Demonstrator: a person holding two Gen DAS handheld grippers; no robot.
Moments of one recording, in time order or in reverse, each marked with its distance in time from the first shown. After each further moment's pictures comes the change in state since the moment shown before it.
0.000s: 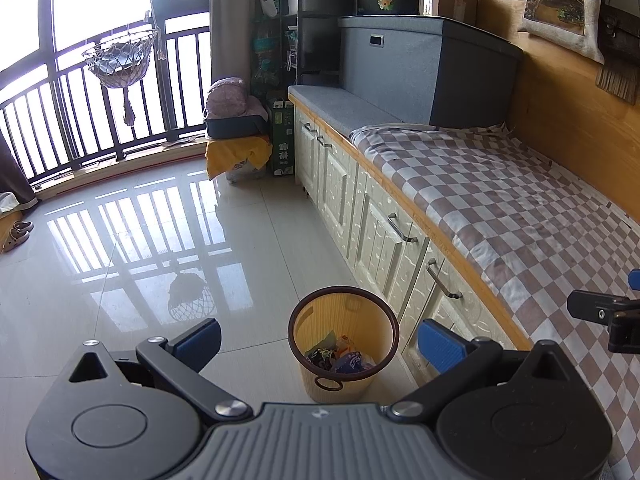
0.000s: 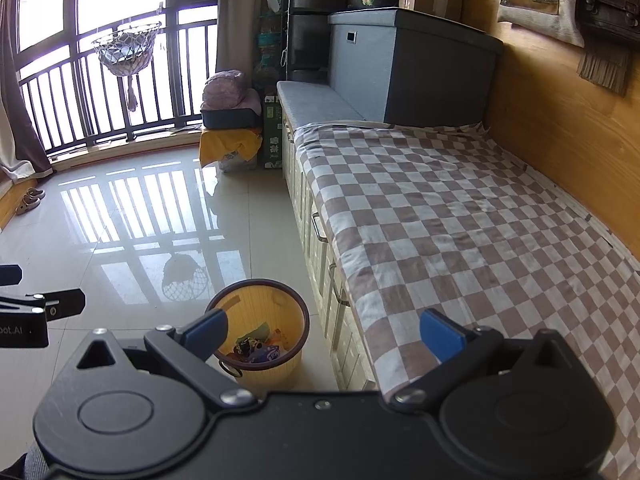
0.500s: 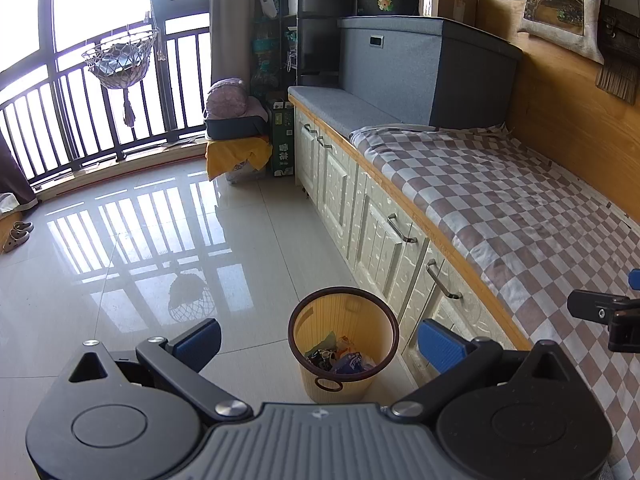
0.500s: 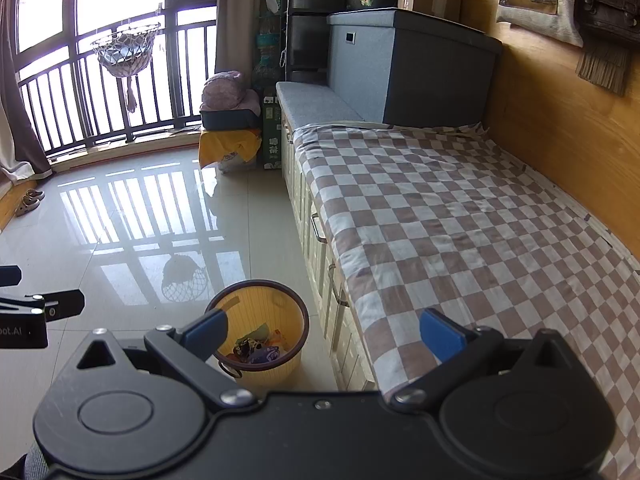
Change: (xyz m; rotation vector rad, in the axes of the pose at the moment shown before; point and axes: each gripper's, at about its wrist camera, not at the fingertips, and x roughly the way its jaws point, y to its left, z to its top) left arm 0.000 -0.001 -0.001 0.000 -0.001 0.001; right arm 0.000 0.000 0.000 0.000 0.000 0.000
